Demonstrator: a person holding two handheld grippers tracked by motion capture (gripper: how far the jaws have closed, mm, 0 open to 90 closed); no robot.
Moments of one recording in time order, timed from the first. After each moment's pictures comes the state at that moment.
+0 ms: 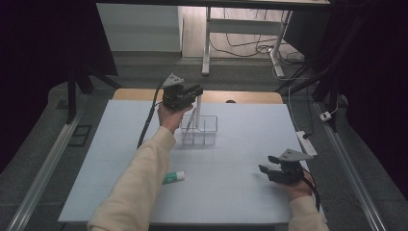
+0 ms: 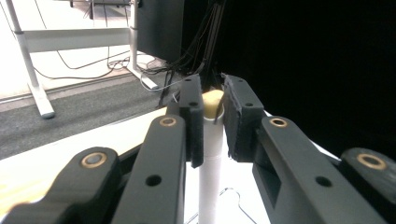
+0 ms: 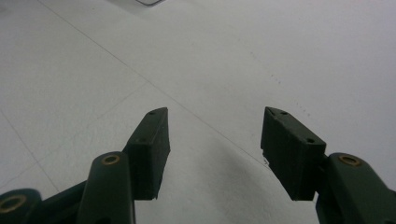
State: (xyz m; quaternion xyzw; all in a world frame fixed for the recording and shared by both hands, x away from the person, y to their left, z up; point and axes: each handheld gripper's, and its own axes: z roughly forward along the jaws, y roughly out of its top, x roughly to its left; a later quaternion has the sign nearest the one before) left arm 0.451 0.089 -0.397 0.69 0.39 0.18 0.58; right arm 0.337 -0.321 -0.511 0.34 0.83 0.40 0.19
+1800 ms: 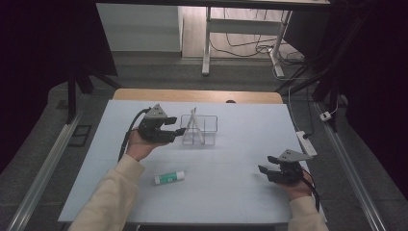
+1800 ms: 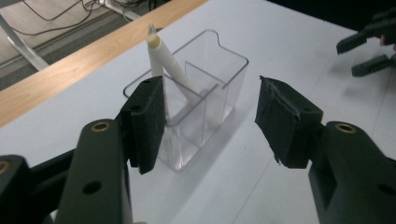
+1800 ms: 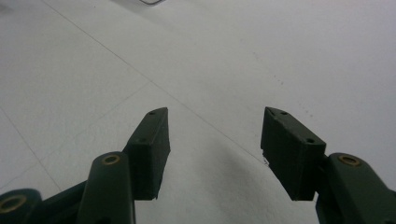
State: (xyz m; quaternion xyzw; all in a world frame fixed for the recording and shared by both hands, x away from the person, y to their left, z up) left arm 0.369 0.144 -0.426 0.82 0.32 0.15 0.45; right arm 0.336 -0.319 -0.510 0.33 0.83 0.40 0.20
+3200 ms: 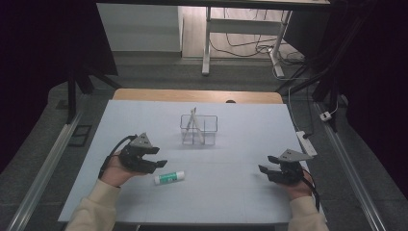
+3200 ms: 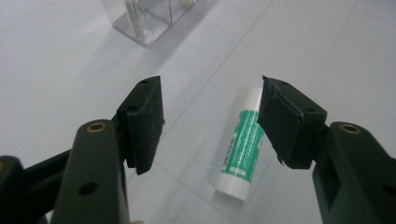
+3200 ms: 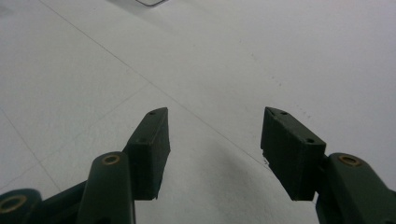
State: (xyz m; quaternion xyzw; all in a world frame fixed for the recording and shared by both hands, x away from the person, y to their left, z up) left arm 0.309 0.179 -0.464 0.88 0.31 0.10 0.35; right arm 0.336 -0.320 -0.510 0.33 0.83 0.40 0.20
